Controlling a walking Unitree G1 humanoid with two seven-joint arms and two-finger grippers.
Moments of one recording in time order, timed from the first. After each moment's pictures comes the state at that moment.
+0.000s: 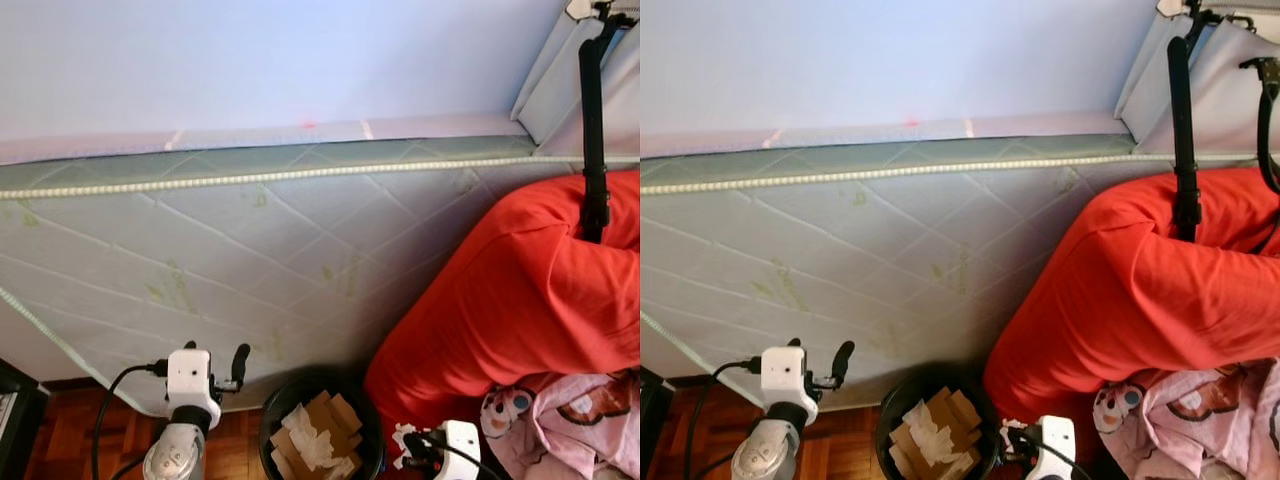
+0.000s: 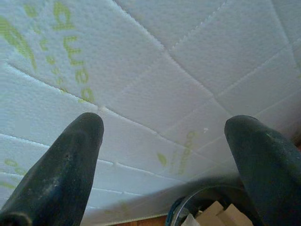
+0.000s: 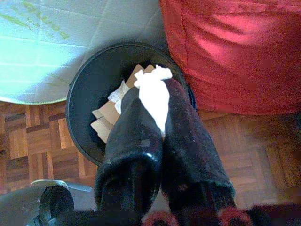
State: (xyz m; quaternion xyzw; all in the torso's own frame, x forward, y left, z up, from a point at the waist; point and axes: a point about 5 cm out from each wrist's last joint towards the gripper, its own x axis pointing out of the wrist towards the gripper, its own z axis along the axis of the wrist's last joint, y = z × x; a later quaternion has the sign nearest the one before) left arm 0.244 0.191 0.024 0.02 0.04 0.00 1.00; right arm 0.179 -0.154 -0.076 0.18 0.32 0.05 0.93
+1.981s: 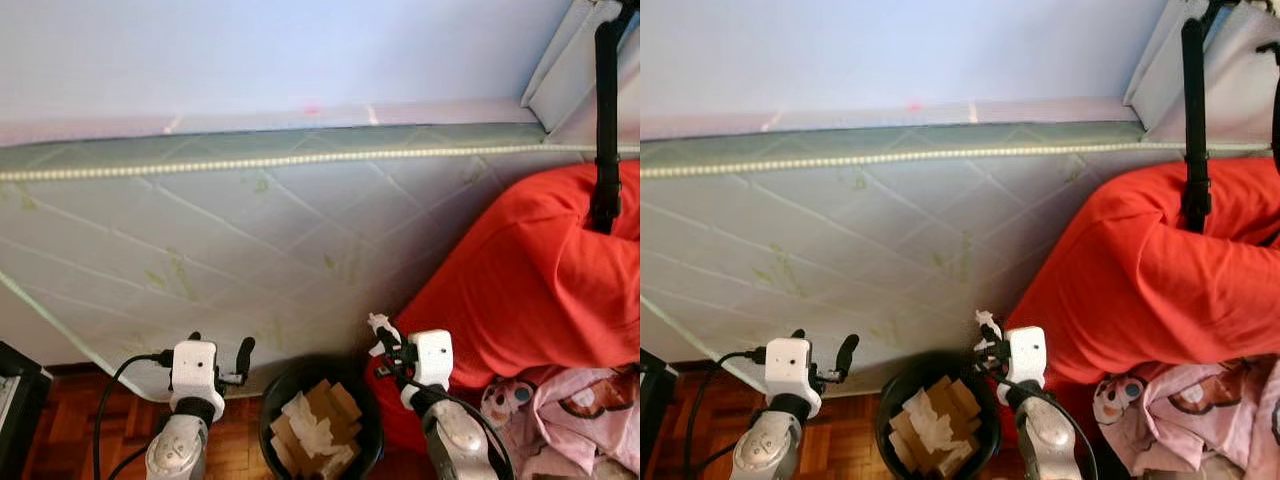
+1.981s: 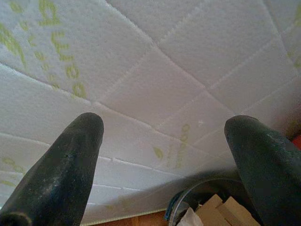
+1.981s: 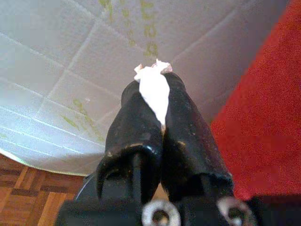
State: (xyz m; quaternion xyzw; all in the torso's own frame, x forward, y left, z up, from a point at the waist) left arm 0.249 0.184 0.037 0.03 0.04 -0.01 1.00; right arm 0.269 -0.119 0.011 0.07 0.08 0.15 0.98
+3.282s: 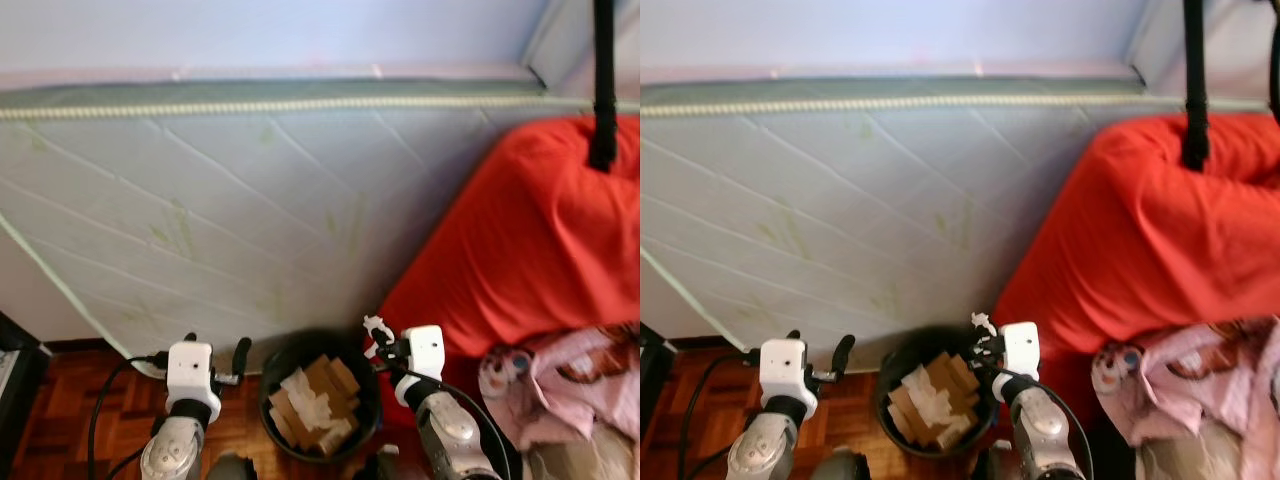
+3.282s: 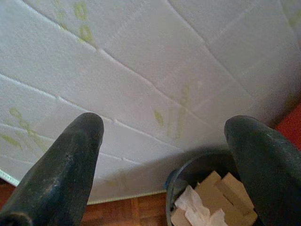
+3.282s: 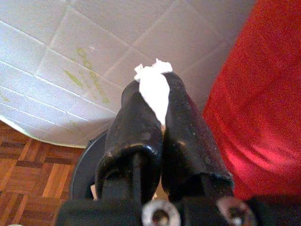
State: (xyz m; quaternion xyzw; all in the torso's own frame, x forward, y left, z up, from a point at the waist) left arm 0.244 0.188 0.038 0.03 0.04 -0.01 1.00; right arm 0.279 -0.114 0.006 0.08 0.11 0.16 0.98
